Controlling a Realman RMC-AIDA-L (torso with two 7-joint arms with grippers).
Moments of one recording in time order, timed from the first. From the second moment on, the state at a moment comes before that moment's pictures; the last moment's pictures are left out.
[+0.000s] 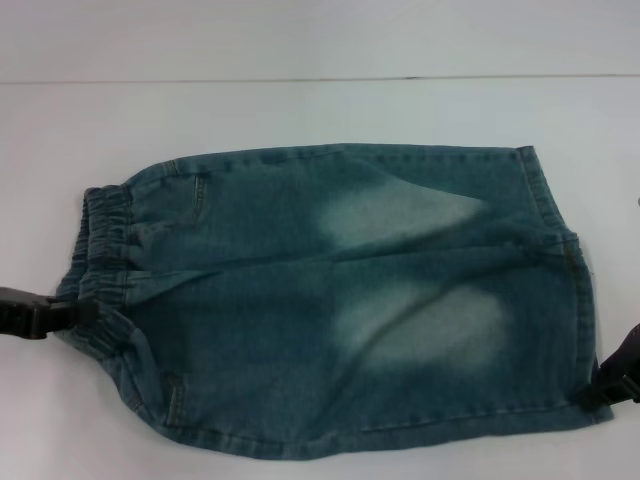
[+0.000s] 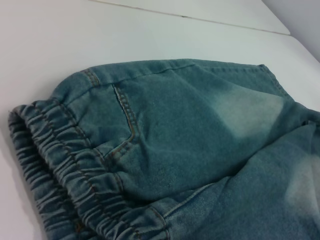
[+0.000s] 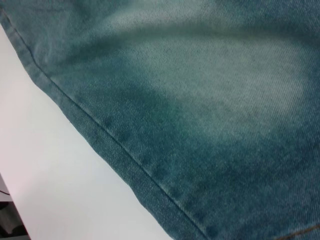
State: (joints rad) left arm -0.46 -2.06 0.45 0.98 2.46 1.72 -1.96; right arm 0.72 2.01 -0.74 -0.75 -2.82 -1.74 1.97
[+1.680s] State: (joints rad) left arm -0.49 -2.12 0.38 0.81 2.06 1.21 -2.00; right arm 0.67 2.06 -0.47 -0.53 -2.07 -0.94 1.55
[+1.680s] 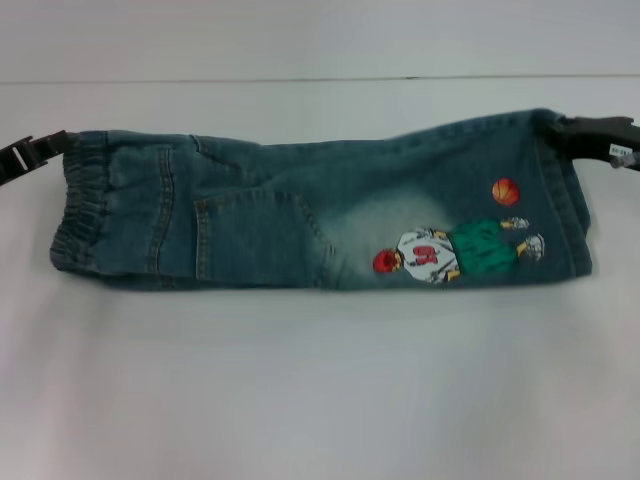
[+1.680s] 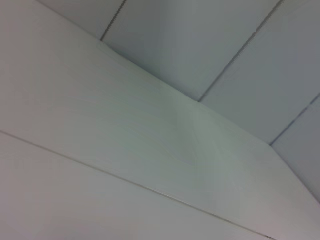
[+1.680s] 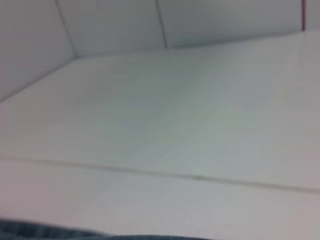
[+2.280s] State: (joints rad) left arm -0.51 -2.11 0.40 0.74 2.05 1.08 -1.96; right arm 0.74 2.07 -0.57 -0.47 -1.96 -0.74 1.39
